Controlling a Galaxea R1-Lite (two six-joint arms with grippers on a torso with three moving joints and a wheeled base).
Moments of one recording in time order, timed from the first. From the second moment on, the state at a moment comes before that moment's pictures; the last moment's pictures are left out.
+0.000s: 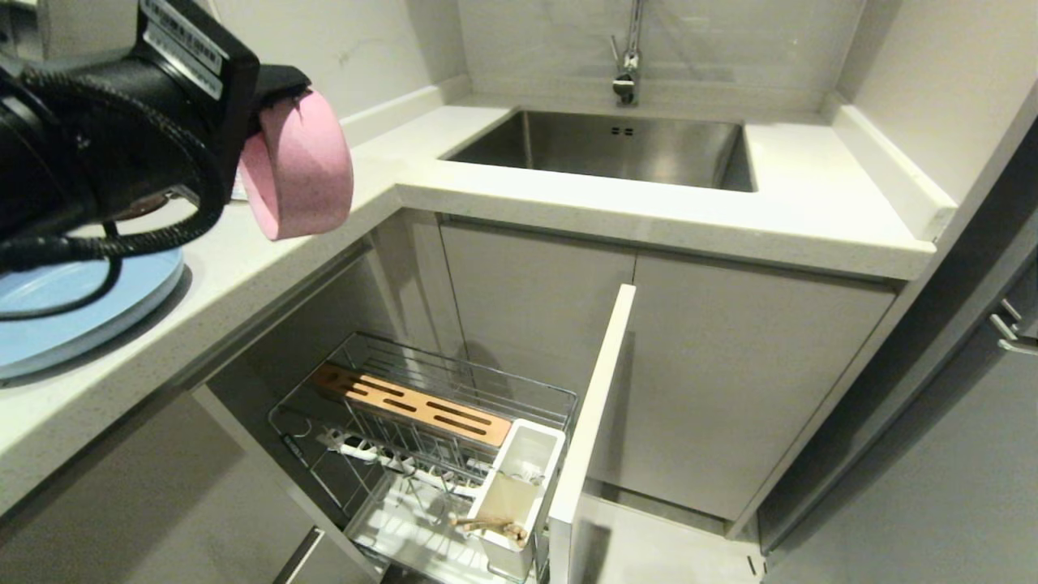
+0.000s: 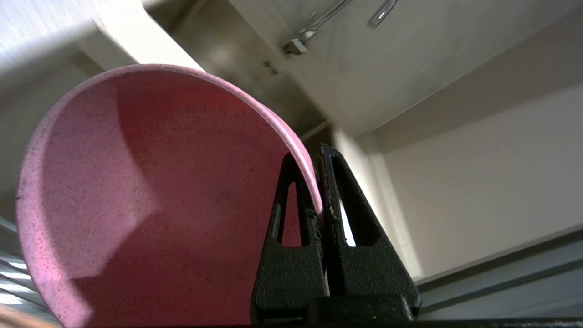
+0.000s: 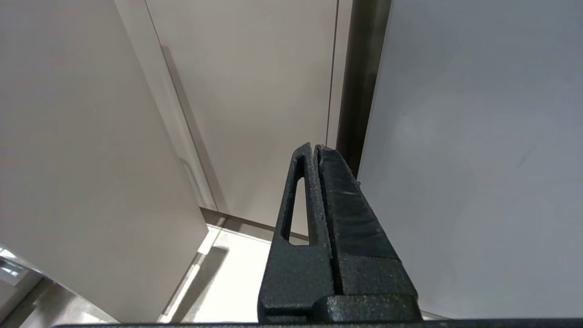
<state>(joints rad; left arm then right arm) -0.57 1.33 -1.13 -0.37 0.30 -0.71 0.00 0.00 0.00 -0.08 0.00 0.01</state>
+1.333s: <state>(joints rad) -0.57 1.88 -0.84 -1.02 0.33 -1.12 0.00 0.00 0.00 -0.08 0.00 0.01</state>
